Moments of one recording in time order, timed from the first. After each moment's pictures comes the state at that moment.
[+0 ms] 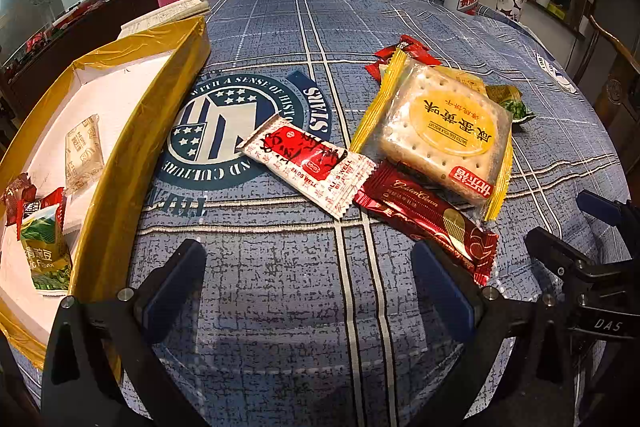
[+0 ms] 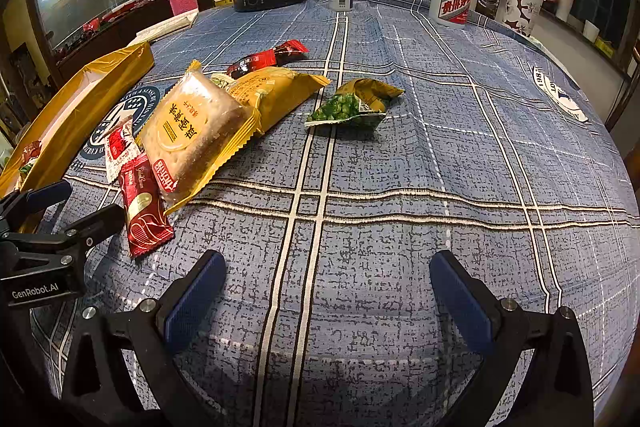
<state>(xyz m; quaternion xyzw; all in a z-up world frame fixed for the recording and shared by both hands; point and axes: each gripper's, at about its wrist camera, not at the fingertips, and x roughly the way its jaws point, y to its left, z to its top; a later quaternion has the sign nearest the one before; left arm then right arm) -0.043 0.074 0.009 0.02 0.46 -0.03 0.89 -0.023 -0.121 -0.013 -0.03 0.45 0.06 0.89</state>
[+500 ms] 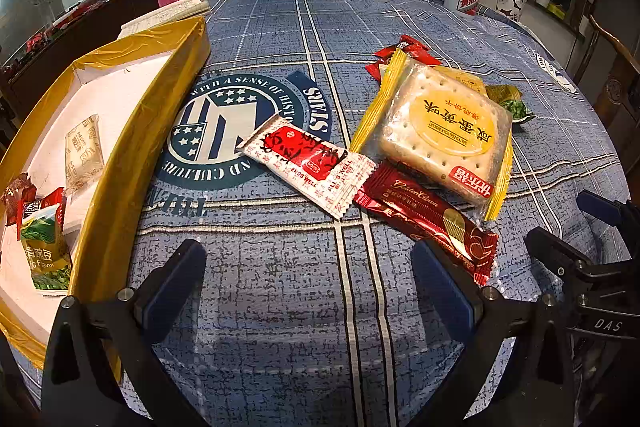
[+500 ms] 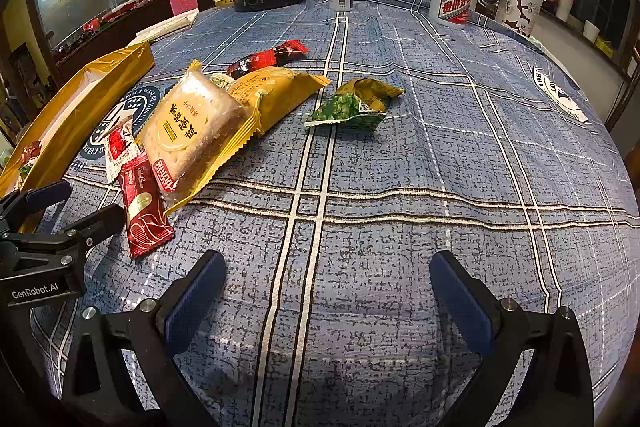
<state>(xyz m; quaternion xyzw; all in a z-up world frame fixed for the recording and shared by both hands) -0.042 0.074 0.010 0.02 0.46 -0.03 0.89 -0.023 -0.121 -0.013 -0.03 0.45 0.06 0.89</state>
